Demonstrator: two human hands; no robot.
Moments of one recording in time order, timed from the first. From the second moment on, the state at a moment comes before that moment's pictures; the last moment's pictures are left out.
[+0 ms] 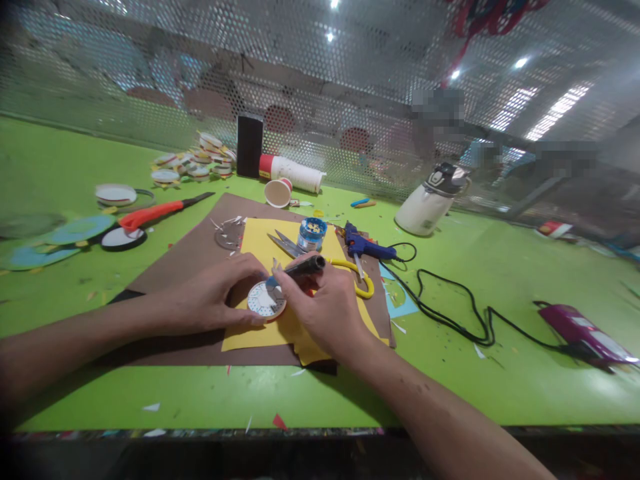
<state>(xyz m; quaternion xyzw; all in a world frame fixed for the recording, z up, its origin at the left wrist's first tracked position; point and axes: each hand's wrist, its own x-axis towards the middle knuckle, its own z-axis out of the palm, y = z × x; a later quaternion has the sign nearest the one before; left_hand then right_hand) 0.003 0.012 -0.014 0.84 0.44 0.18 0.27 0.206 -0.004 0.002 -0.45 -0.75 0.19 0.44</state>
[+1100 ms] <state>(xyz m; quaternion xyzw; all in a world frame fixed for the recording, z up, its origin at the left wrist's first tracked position) 0.003 0.012 -0.014 0.83 0.44 0.19 0.27 0.209 -0.004 0.002 -0.43 -0.75 0.14 0.49</state>
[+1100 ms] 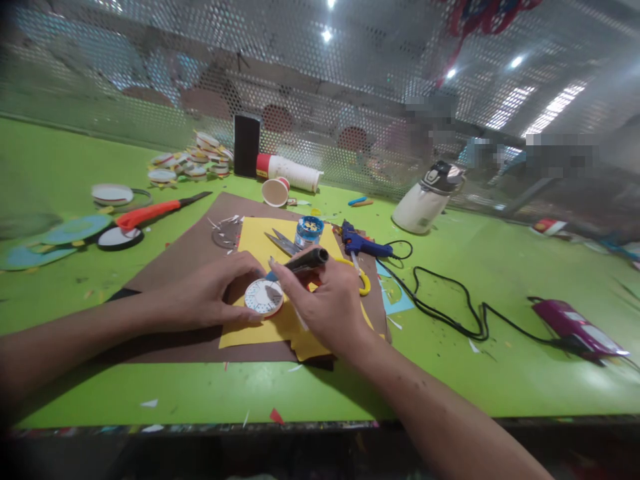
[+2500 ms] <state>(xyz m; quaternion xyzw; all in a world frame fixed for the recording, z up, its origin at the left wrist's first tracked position) 0.005 0.014 -0.017 0.83 0.45 0.19 0.26 0.200 -0.006 -0.002 -0.51 -0.69 0.18 0.48</state>
